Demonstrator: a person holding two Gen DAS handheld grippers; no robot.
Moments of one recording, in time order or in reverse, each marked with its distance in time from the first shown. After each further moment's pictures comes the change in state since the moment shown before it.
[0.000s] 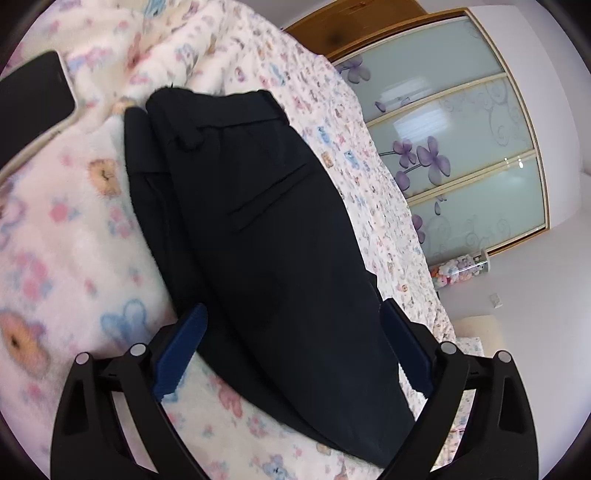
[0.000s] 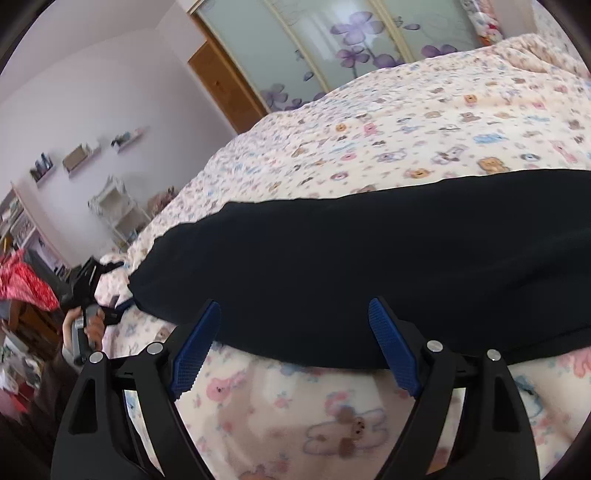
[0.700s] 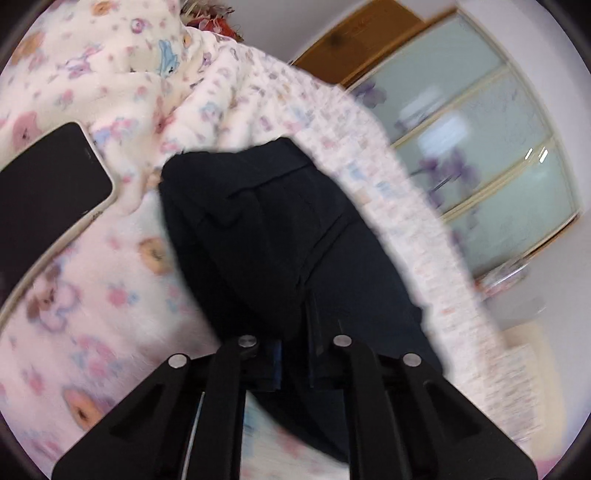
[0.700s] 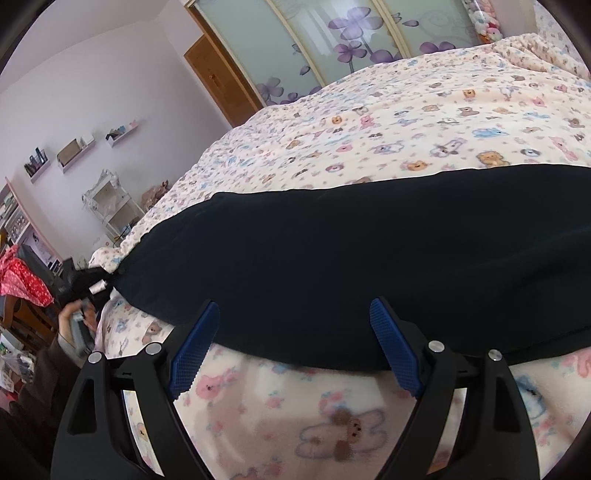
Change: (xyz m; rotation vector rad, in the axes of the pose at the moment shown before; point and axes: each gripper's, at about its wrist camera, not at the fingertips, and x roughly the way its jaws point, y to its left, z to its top) left arm -0.003 -0.001 0.010 0.142 -0.133 0.248; right arm 0.002 -0.006 -0.004 0.010 0.013 -0.025
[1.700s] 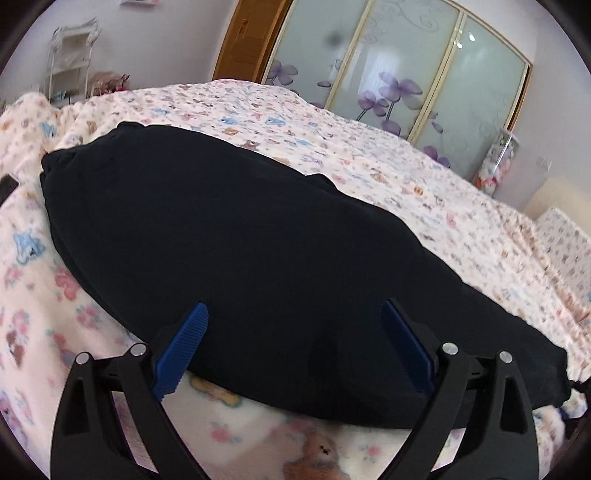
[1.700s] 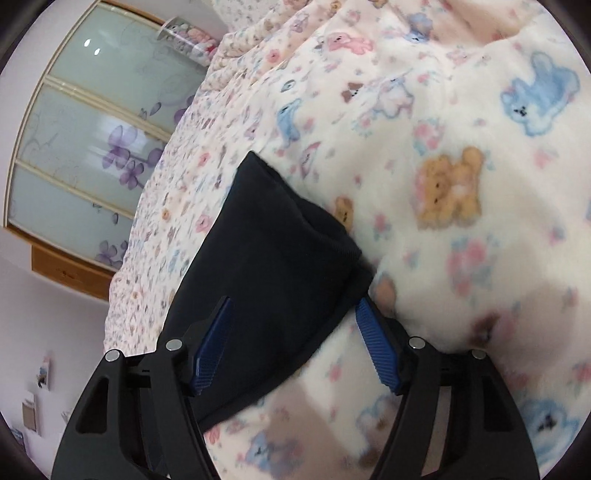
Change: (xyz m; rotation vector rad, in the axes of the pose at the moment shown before) left arm 0.003 -0.148 -0.171 0.457 -0.071 0.010; right arm -0.164 -0.230 -0.014 0.850 -0.285 -0.393
